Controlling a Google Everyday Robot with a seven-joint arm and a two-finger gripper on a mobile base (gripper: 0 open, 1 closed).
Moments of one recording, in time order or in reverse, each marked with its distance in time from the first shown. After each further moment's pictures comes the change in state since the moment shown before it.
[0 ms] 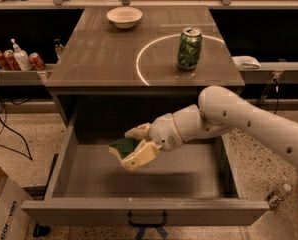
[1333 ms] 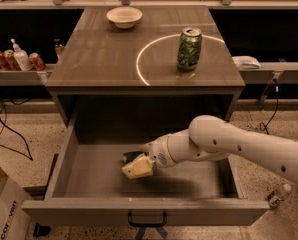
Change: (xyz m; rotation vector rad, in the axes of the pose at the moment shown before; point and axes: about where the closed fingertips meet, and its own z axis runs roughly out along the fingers) arm 0.083 -0.049 0.028 0.324 0.094 0.287
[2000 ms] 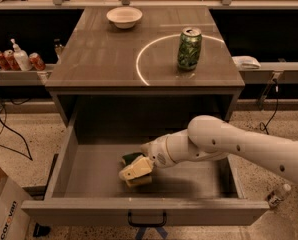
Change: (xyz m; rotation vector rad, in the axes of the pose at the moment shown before) arm 0.000 0.001 0.002 -0.003 0.002 -0.001
